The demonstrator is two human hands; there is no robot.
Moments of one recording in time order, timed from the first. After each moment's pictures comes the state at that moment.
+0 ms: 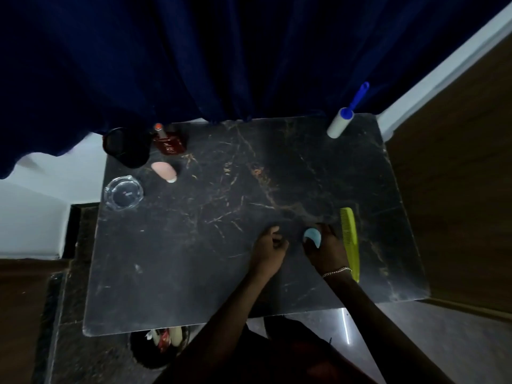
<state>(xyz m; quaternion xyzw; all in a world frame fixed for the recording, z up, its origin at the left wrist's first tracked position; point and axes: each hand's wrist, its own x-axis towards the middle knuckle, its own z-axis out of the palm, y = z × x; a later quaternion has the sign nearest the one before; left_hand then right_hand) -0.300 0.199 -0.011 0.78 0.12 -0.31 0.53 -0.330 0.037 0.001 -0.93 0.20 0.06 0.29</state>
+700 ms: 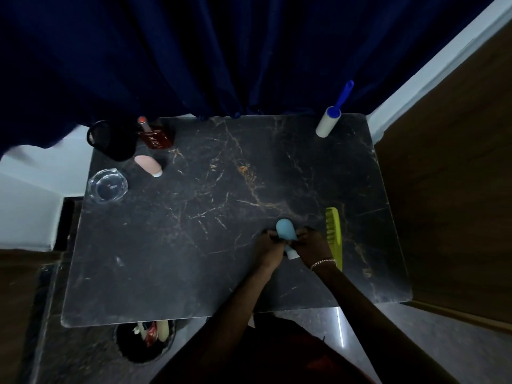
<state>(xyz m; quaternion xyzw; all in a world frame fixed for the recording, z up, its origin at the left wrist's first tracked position) -0.307 0.138 -0.009 0.72 0.24 -0.33 0.56 -0.317 0.009 -0.016 -0.91 0.21 0.19 0.31</state>
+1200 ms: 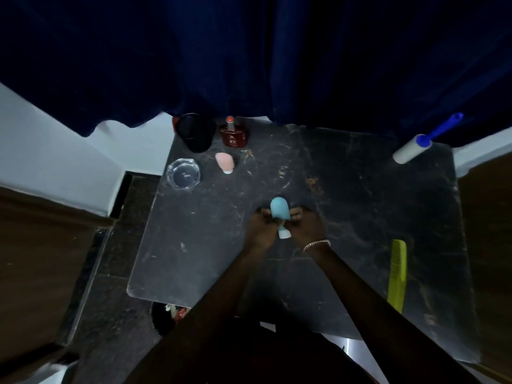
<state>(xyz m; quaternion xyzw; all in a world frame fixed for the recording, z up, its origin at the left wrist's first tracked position) -0.234 0.301 -0.003 0.73 0.32 -0.18 0.57 -0.218 0.174 0.001 -0.89 0.13 0.19 0.39</state>
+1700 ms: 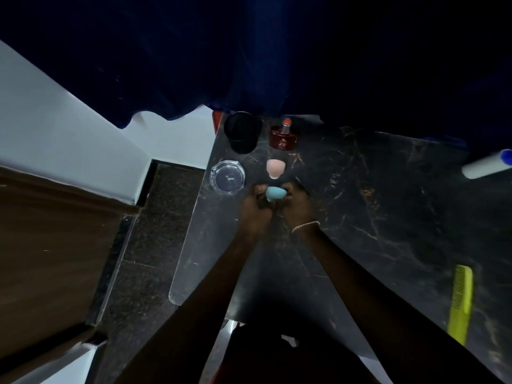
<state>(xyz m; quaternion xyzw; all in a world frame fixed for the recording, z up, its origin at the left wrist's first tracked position) -0.185 0.450 -0.003 0.76 0.24 -0.06 0.60 -0.145 0.336 -0.020 -0.88 0.06 0.14 0.44</state>
